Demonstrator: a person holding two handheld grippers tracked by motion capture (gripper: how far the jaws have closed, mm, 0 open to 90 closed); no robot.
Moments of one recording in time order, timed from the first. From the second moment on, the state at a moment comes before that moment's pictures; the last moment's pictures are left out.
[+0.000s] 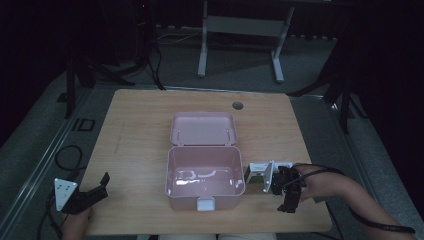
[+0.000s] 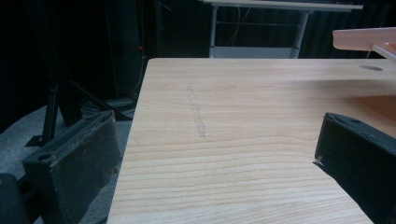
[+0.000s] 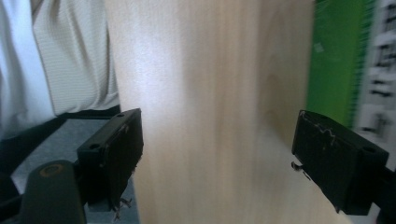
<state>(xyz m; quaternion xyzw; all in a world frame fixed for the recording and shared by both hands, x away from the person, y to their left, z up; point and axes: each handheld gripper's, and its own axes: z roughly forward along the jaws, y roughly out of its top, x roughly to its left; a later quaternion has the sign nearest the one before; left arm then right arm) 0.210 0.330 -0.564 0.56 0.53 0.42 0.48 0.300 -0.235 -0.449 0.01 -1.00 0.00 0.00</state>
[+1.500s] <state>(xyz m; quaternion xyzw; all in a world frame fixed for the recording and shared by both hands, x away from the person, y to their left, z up) 0.211 0.331 -0.563 0.57 0.53 0.42 0.48 0.375 -0.219 -0.431 0.01 -1.00 0.02 -0.03</state>
